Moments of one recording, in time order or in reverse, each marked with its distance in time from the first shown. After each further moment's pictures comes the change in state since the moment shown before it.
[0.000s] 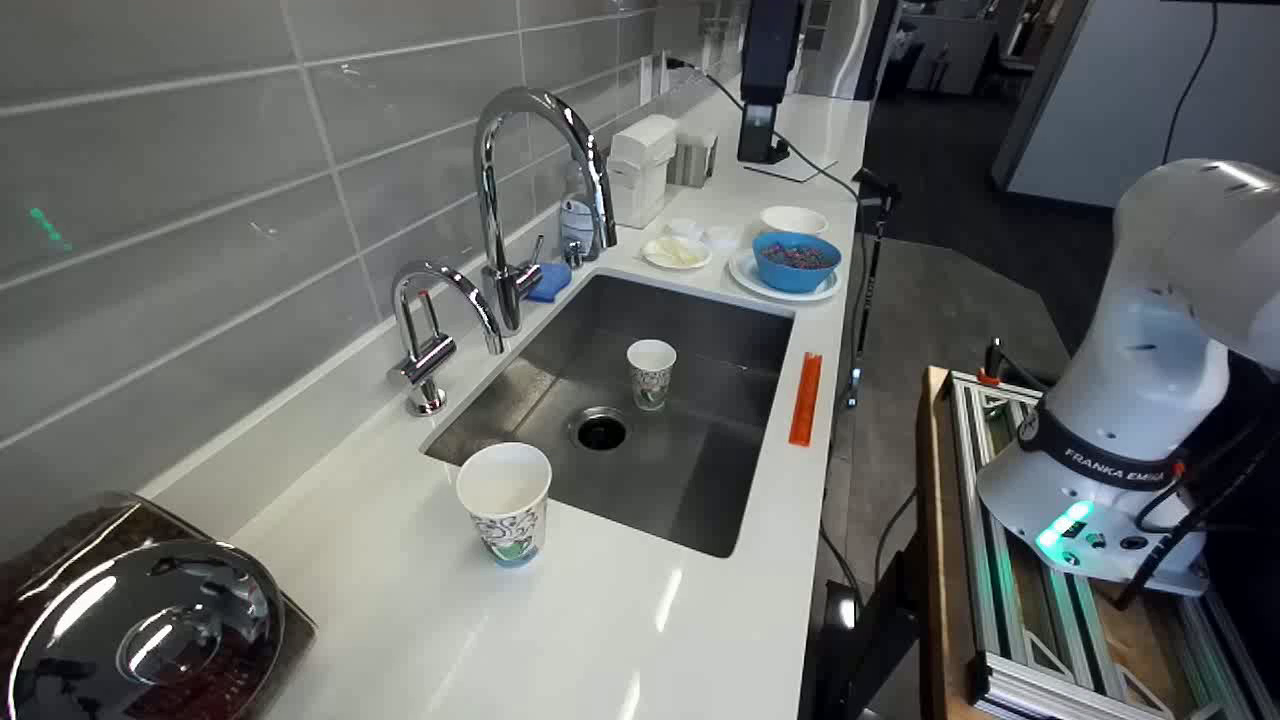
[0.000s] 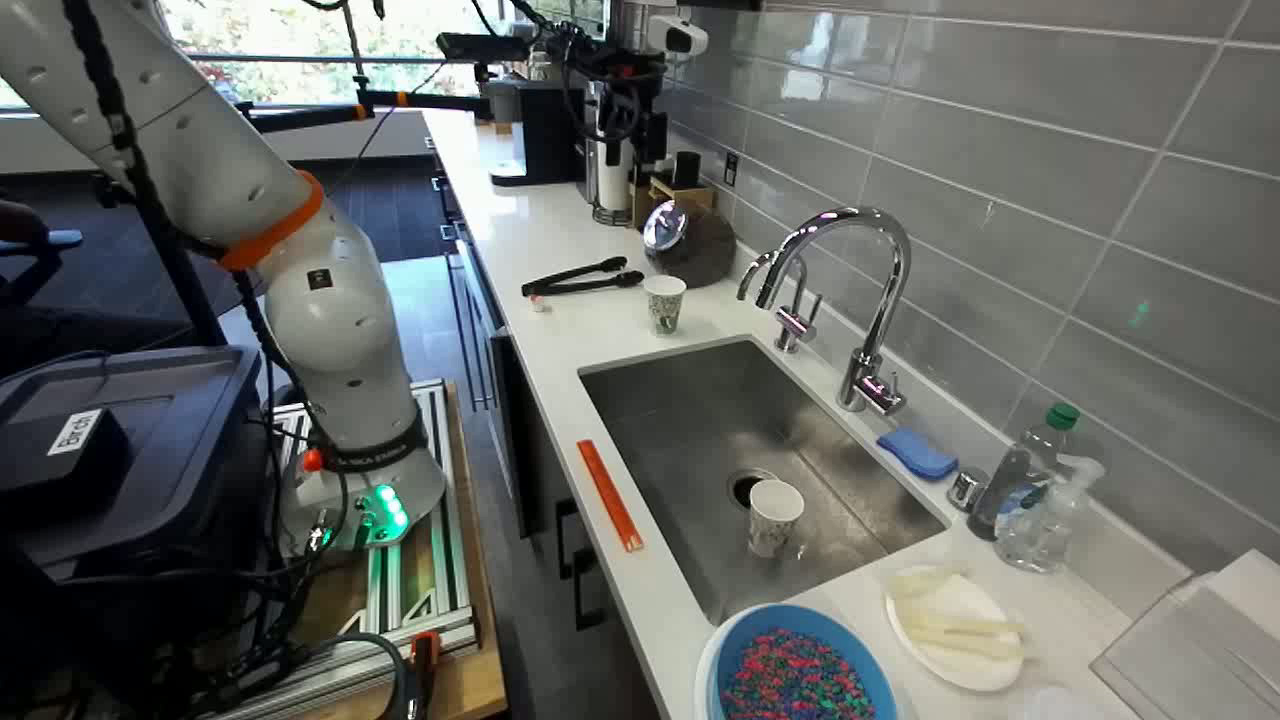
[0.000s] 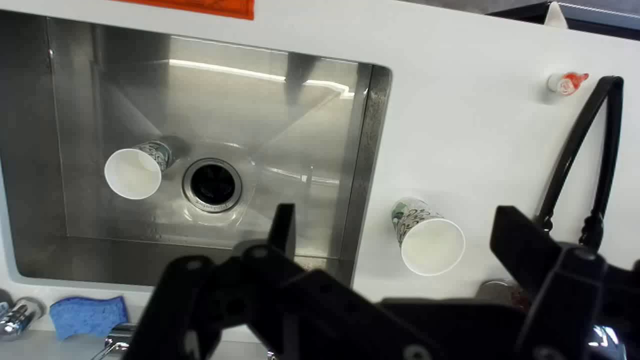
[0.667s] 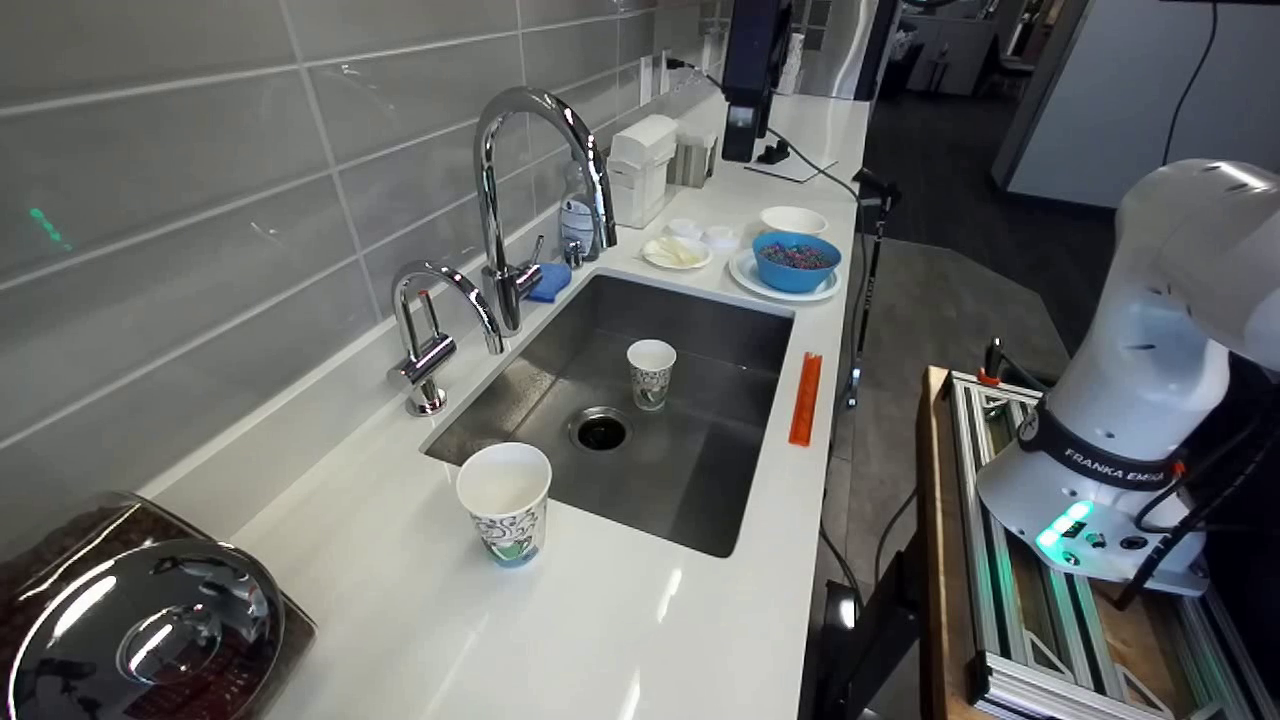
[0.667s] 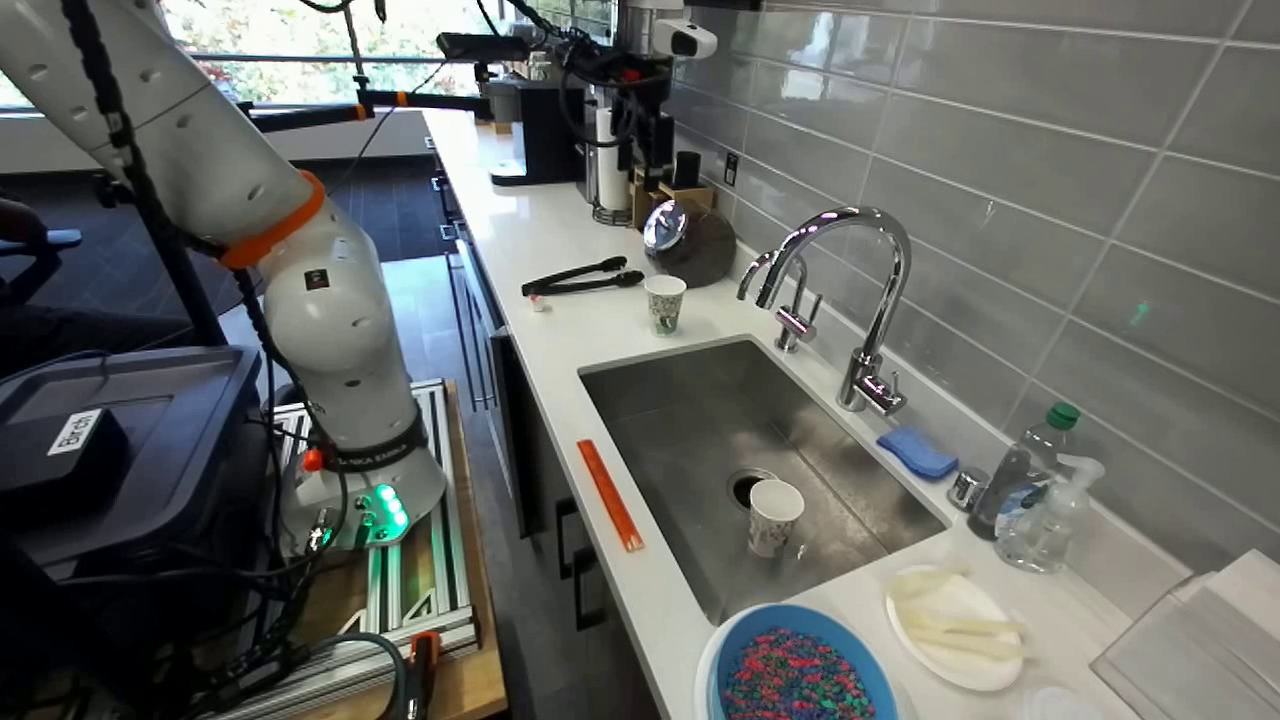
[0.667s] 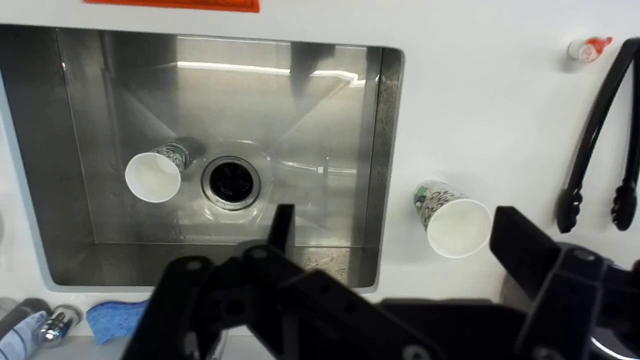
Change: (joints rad) arm -0.027 0.007 0.001 -0.011 -0.015 0.041 0.064
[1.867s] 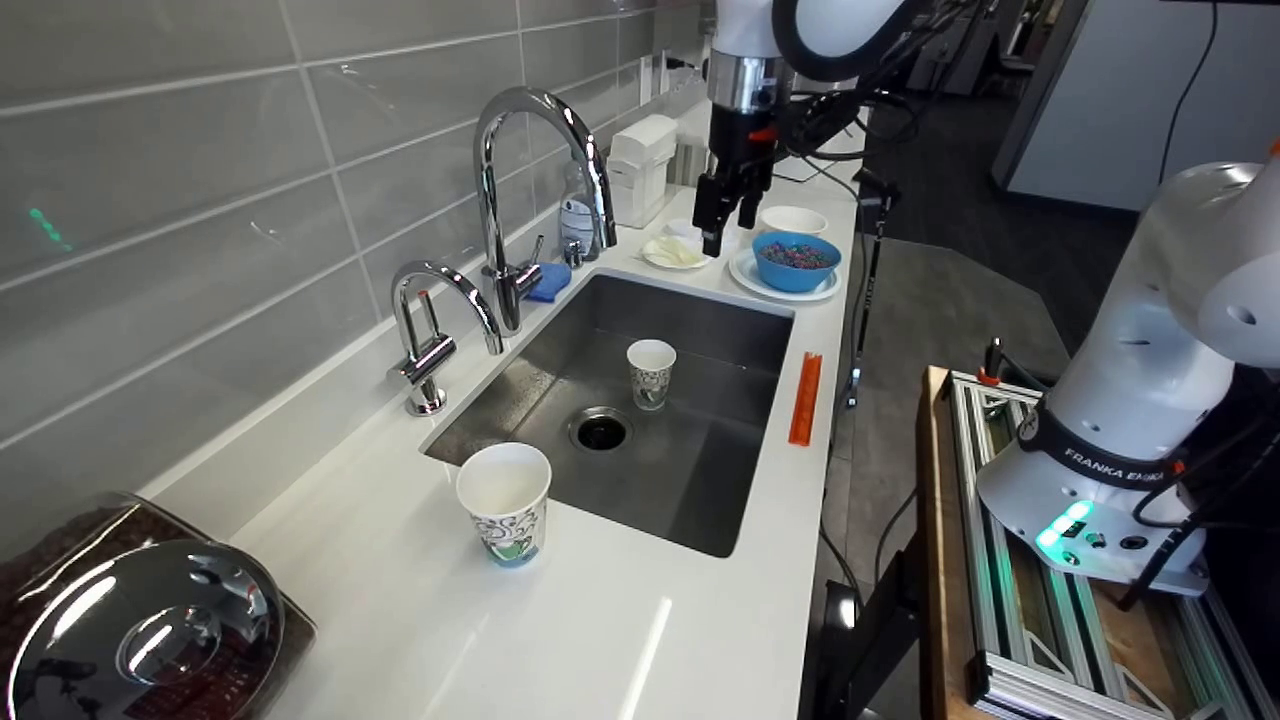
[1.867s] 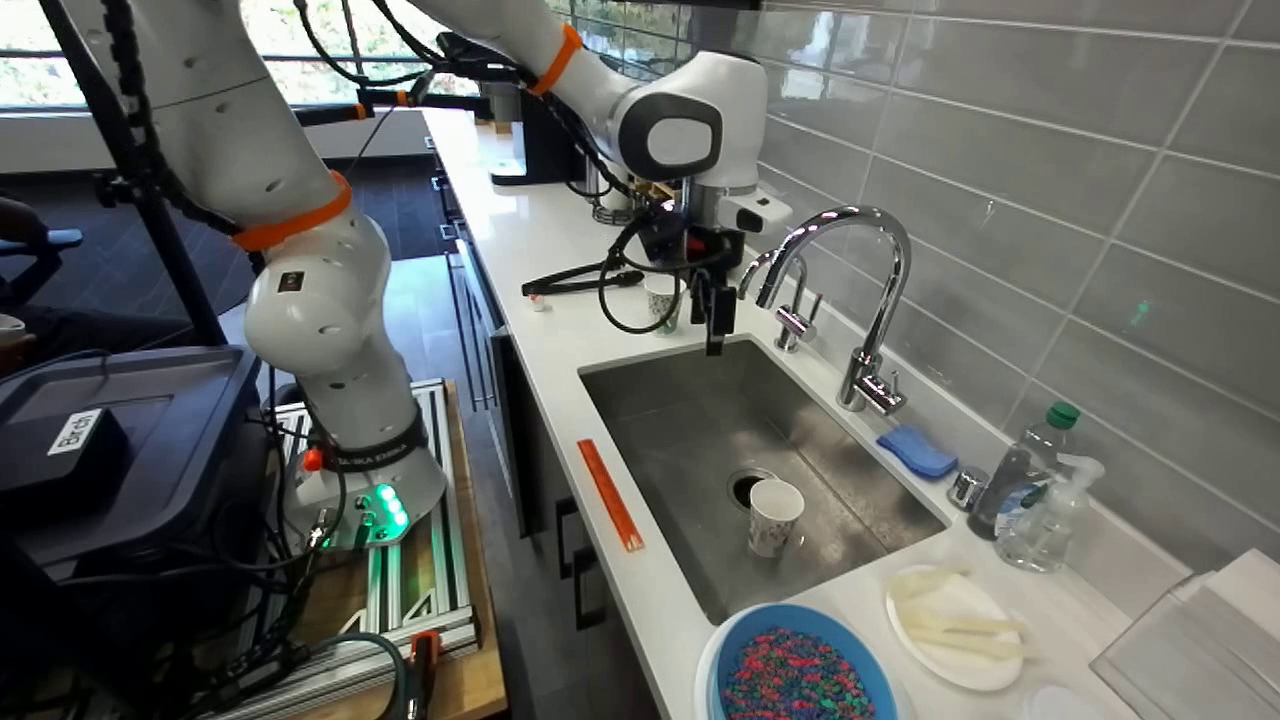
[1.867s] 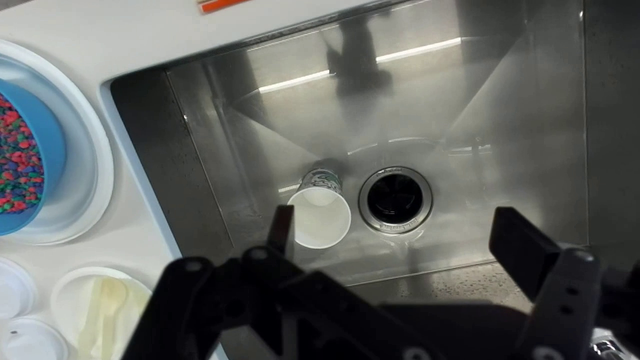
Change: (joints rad) arm -0.213 0.219 -0.141 -0.240 -0.209 0.445 0.048
